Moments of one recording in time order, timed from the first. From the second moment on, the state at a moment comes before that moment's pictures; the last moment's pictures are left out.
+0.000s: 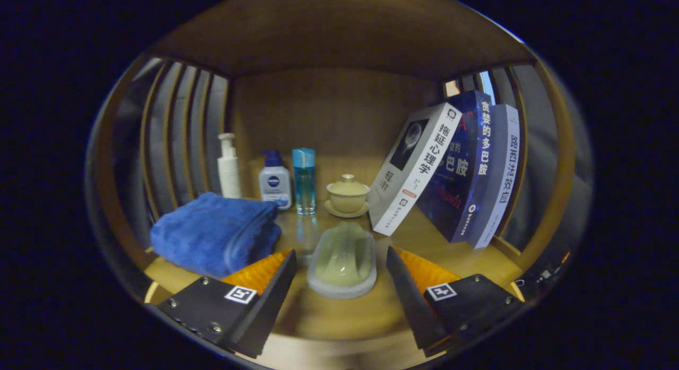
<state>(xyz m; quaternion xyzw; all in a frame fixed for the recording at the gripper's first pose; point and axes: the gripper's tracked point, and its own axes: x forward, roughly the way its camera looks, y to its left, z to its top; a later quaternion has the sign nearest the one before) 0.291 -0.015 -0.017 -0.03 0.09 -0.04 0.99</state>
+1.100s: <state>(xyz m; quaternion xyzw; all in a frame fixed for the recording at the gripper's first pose) -0.021 -0.019 0.023 -0.02 -0.02 -0.04 1.00</state>
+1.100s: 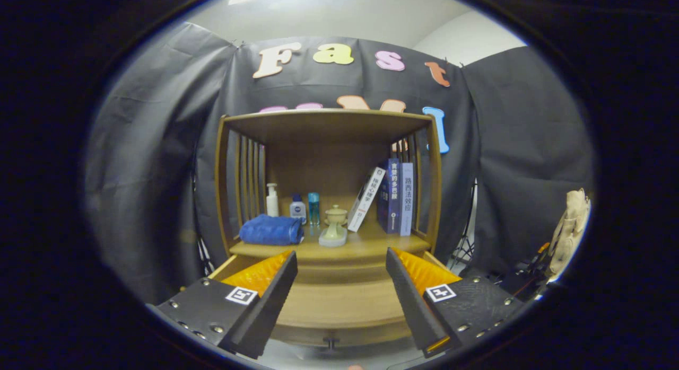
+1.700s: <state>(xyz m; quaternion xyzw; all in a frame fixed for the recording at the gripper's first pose) -0.046 -0.019 -0.057 -0.02 -0.01 -0.03 1.00</state>
